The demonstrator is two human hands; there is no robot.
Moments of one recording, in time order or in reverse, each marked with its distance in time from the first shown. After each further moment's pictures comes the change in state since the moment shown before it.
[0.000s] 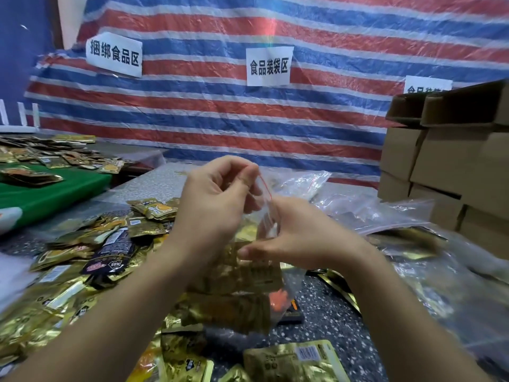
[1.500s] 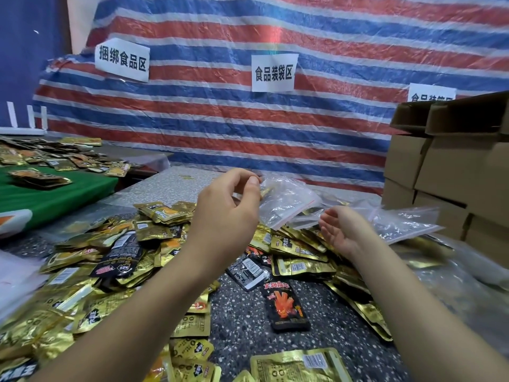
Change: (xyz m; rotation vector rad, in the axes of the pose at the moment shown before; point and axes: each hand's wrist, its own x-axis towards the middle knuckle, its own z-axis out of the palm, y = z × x) left_hand -0.001 -0.009 -0.002 0.230 0.044 -0.048; right_hand 0.015 0.118 -0.013 1.027 0.679 0.904
